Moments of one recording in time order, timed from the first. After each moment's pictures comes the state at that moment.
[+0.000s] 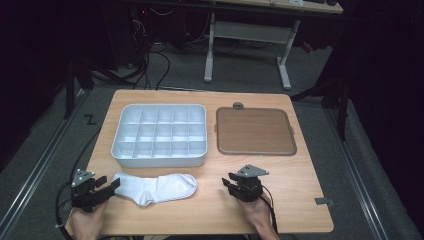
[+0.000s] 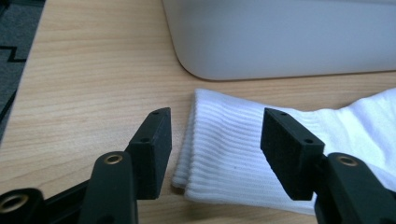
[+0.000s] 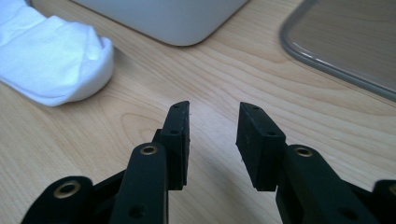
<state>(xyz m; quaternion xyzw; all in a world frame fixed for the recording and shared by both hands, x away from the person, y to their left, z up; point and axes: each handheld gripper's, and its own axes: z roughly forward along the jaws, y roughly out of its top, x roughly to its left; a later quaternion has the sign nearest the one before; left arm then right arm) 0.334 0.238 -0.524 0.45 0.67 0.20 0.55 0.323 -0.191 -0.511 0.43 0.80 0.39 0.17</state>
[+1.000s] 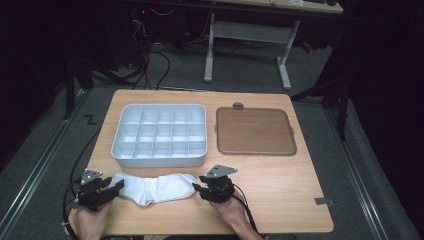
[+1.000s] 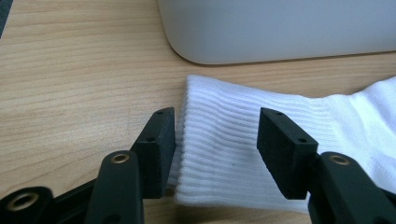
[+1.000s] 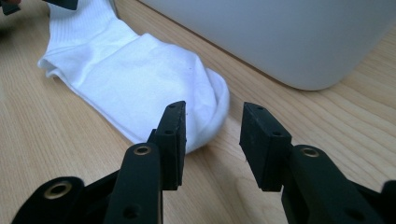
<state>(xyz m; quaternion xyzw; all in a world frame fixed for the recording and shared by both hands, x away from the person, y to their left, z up) 0.339 0.228 -0.533 0.47 0.68 0.20 0.53 0.331 -0.115 -0.511 0.36 0.83 0.41 0.11</state>
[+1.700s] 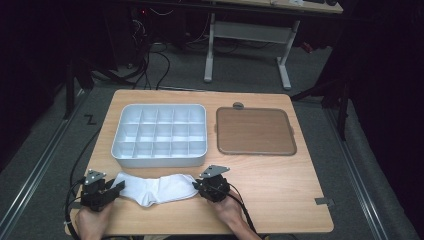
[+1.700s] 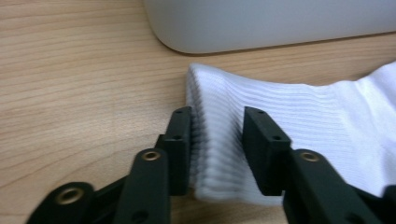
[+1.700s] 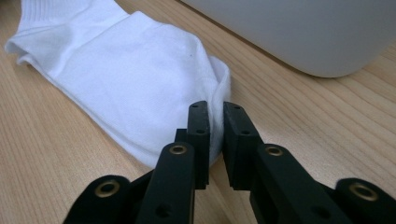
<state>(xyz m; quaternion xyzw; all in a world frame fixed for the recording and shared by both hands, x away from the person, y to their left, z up) 0.337 0.223 -0.537 0.49 0.67 0.18 0.53 0.338 -0.107 -0.523 0.36 0.85 0.37 0.11</state>
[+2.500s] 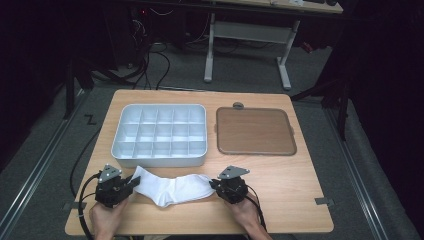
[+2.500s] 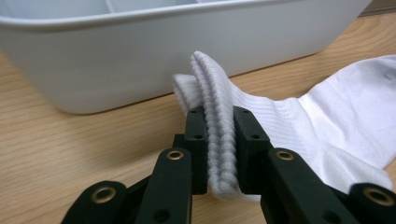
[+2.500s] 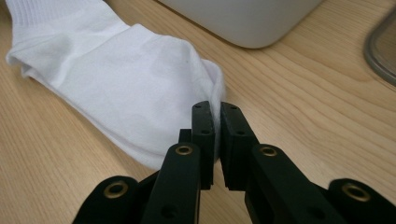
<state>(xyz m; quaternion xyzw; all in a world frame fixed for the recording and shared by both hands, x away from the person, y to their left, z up) 0.331 0.171 -0.507 0.53 0.61 0.14 0.57 0.324 -0.157 -0.509 0.38 0.84 0.37 0.14</state>
